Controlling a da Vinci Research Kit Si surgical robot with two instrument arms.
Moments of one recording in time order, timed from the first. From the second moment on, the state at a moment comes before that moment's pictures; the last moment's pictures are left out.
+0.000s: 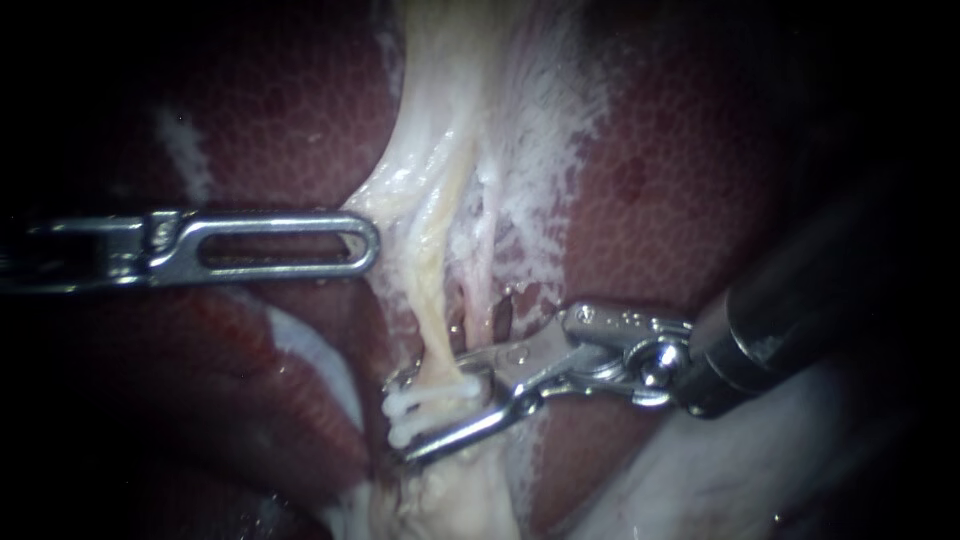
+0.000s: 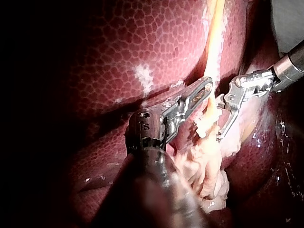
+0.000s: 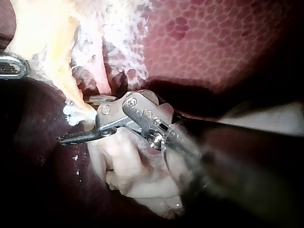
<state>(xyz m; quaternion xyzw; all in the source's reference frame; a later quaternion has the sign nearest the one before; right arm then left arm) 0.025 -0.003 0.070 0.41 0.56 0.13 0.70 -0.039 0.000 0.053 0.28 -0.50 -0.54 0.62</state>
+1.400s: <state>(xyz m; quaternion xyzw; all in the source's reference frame) 0.024 -0.002 0.069 0.34 0.60 0.07 0.72 -0.039 0.000 0.053 0.28 -0.50 -0.54 0.62</state>
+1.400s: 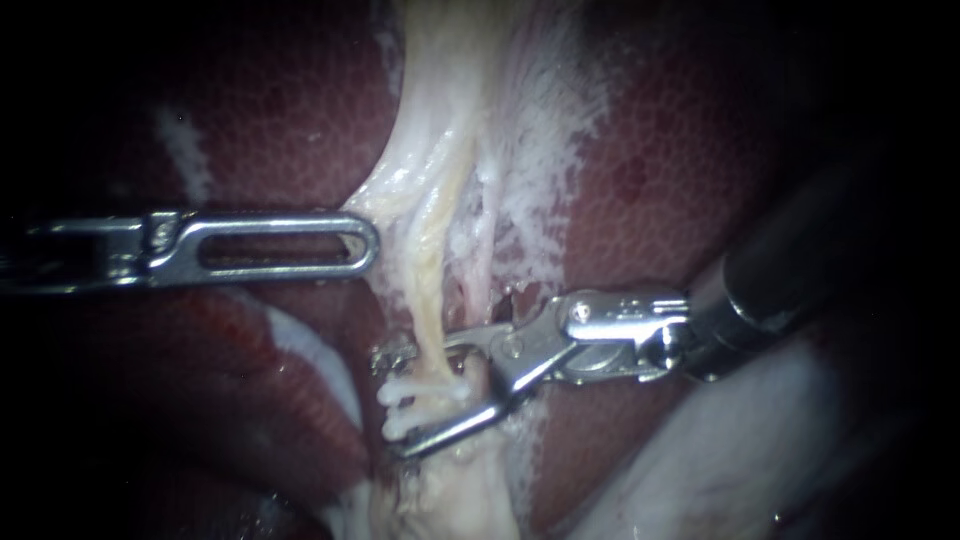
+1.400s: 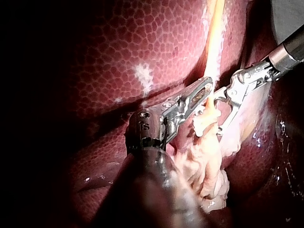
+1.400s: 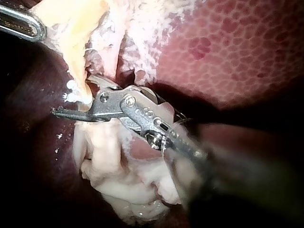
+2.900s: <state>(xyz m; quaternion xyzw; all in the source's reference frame) 0.007 0.006 0.057 0.28 0.60 0.10 0.74 -0.039 0.000 0.054 0.27 -0.50 -0.54 0.62</state>
